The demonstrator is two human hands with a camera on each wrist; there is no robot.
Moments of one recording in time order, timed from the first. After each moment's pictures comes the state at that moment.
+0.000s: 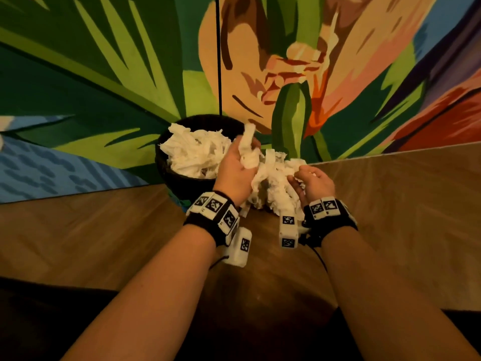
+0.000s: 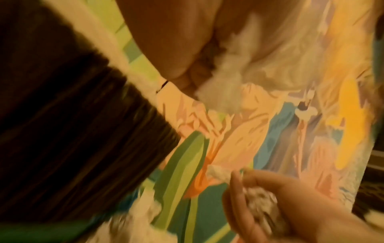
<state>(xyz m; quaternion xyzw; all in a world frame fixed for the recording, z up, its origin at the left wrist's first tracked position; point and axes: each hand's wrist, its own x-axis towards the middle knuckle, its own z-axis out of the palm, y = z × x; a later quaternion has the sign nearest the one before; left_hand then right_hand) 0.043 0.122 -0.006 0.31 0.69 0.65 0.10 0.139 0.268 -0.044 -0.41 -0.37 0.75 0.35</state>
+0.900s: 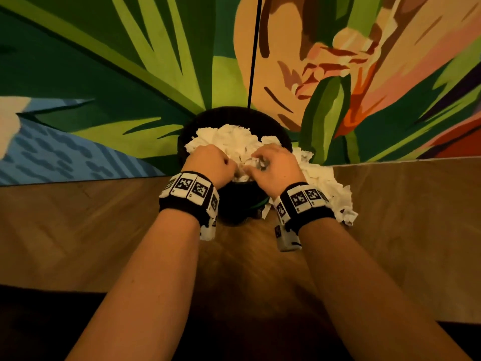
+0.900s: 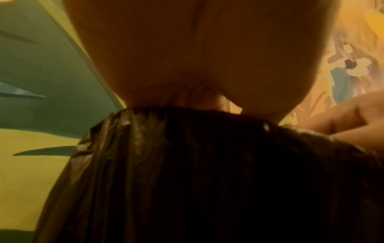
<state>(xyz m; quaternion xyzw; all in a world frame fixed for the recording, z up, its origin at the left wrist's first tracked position) -0.062 0.069 -0.012 0.29 0.93 0.21 0.07 0.036 0.212 -0.037 -0.20 -0.93 0.26 0.16</state>
